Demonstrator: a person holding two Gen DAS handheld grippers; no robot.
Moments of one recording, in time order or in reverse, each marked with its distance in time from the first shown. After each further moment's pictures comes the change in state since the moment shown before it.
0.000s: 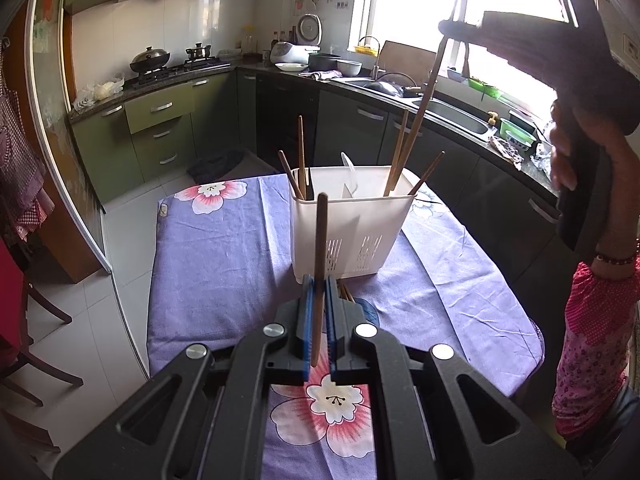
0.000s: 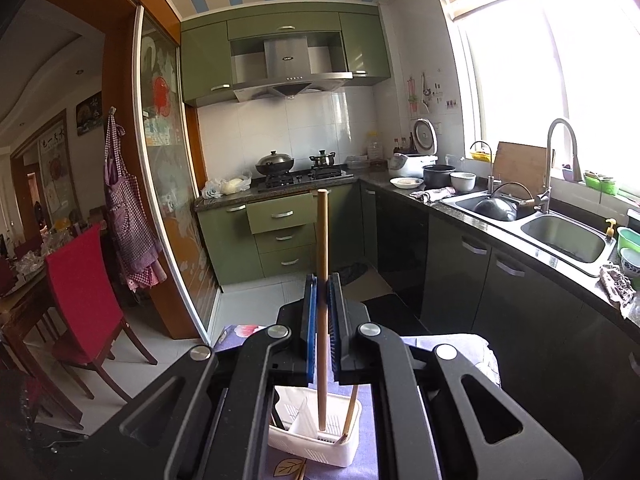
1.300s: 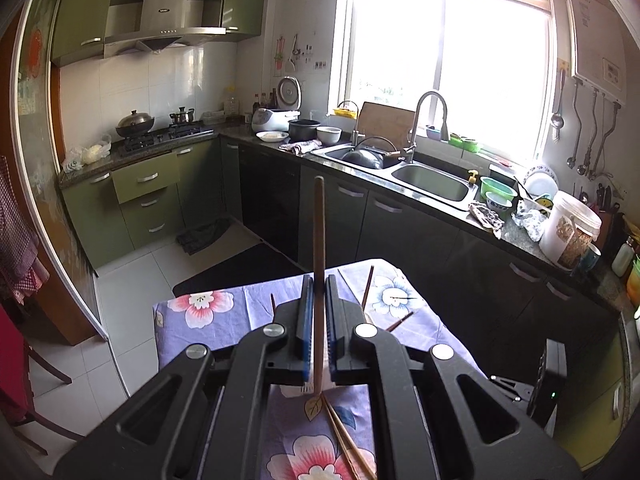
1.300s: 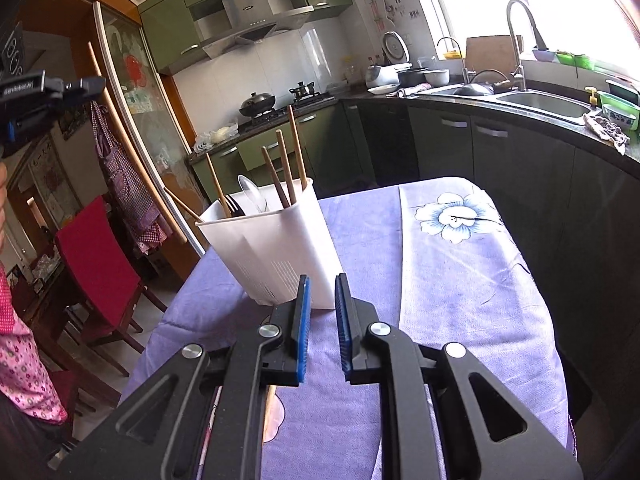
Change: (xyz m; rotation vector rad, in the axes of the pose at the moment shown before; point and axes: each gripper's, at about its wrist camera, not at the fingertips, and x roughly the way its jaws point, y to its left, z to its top) left arm -0.045 -0.027 0.143 0.056 -0.202 -0.036; right arm -0.051 -0.062 -0.210 0.197 0.208 0.042
